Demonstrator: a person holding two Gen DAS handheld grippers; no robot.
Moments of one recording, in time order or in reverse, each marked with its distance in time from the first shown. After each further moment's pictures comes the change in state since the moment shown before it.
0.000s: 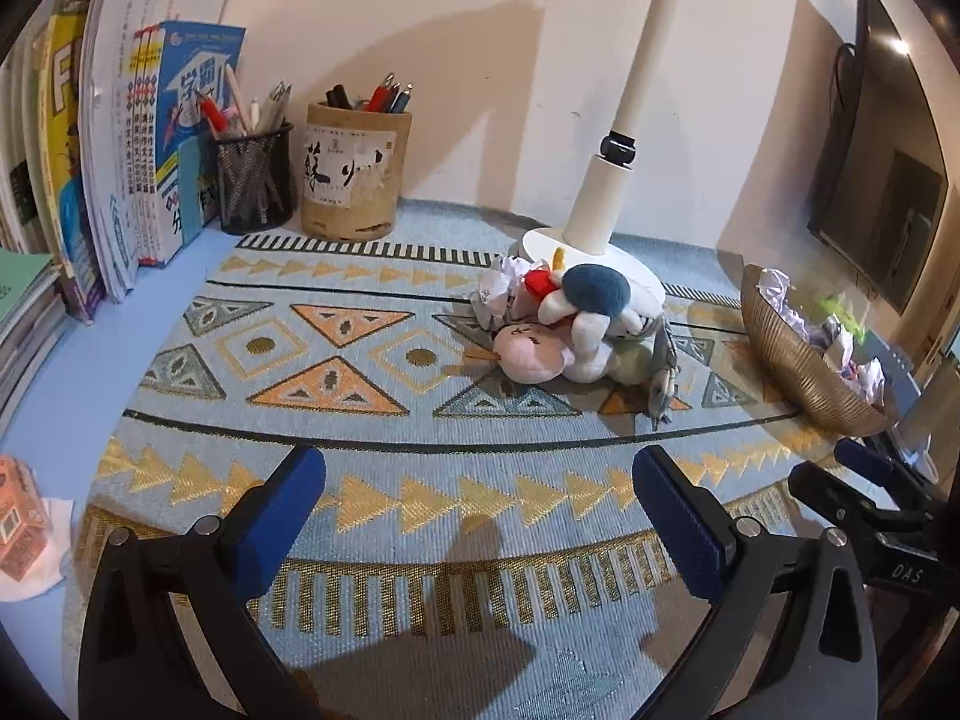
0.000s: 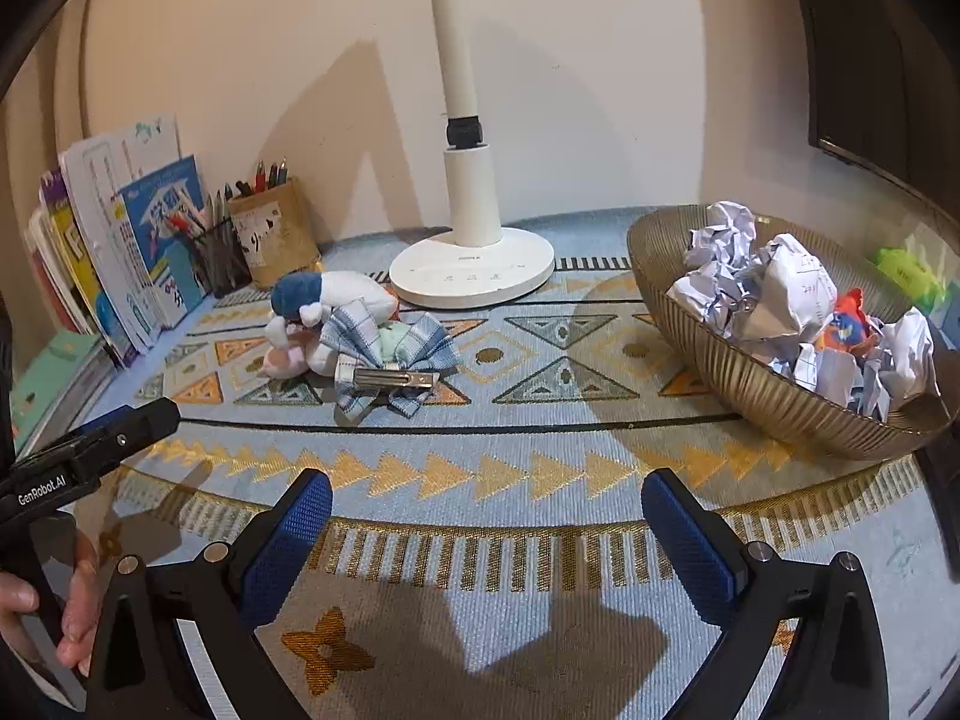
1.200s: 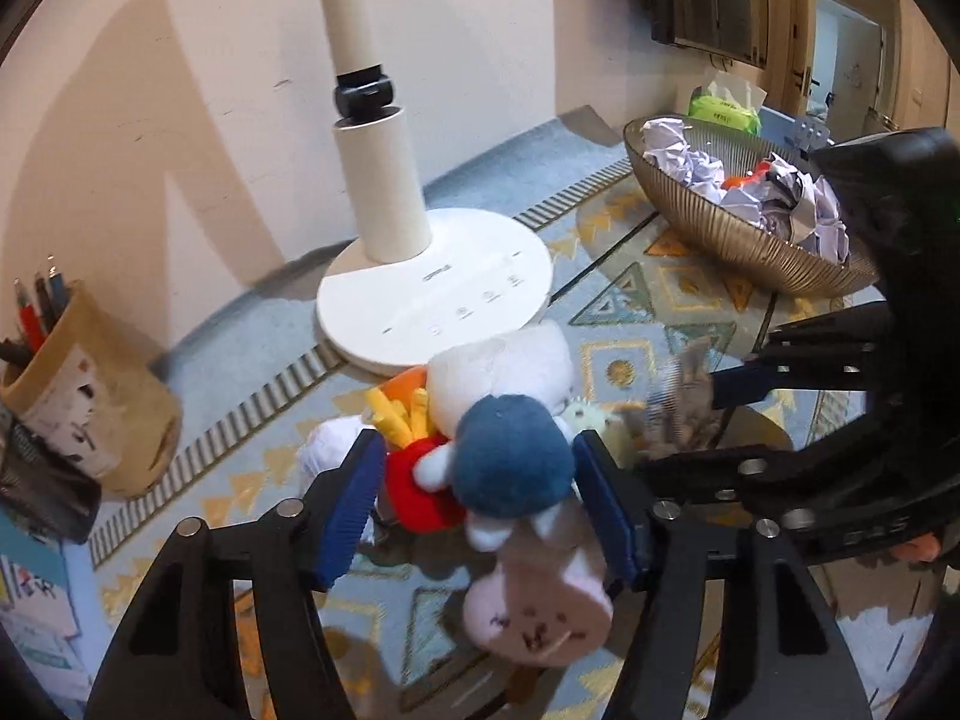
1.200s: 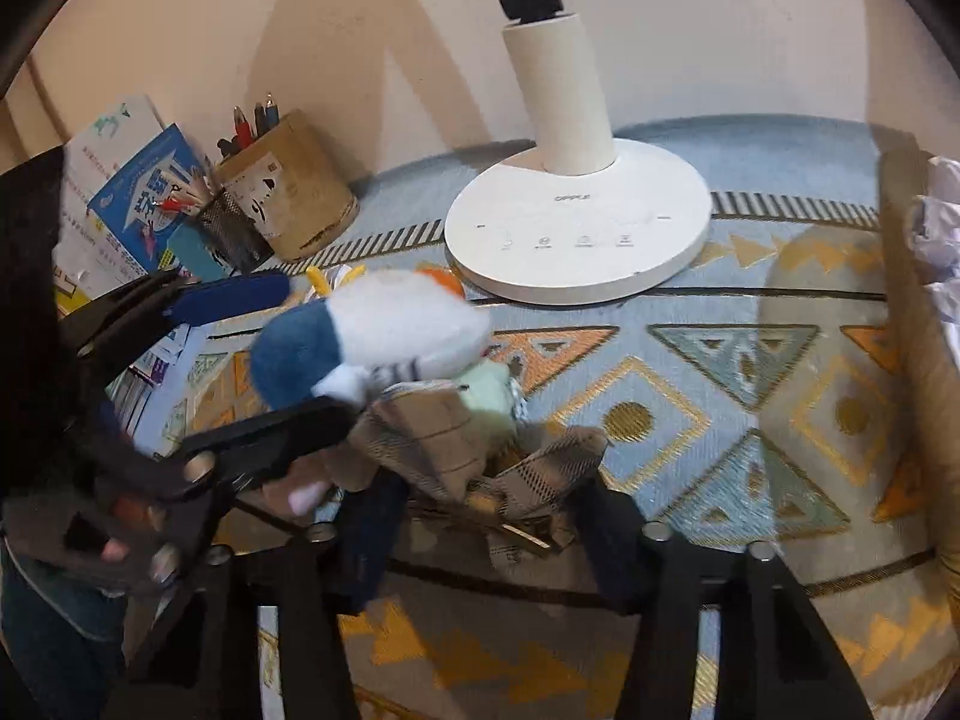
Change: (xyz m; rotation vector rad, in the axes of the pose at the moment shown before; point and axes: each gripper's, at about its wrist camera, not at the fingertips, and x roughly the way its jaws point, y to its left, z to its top) left arm 0.112 -0.080 0.079 0.631 0.212 -0.248; right arm 0.117 0.004 0.071 0.054 0.281 0.273
